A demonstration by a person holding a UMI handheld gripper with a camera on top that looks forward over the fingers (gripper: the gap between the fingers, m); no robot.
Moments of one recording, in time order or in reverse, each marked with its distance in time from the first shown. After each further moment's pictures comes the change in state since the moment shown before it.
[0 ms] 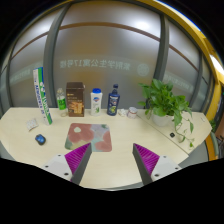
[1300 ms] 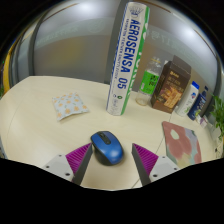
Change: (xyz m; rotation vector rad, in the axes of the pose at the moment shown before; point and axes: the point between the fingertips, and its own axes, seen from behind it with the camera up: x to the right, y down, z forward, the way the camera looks) arm -0.423 0.075 0.186 -0.080 -0.268 -0.241
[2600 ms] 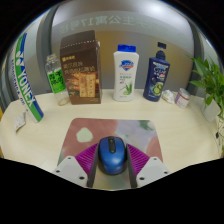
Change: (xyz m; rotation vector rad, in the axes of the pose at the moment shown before) arm 0.299 0.040 0.030 -0.062 0.040 0.253
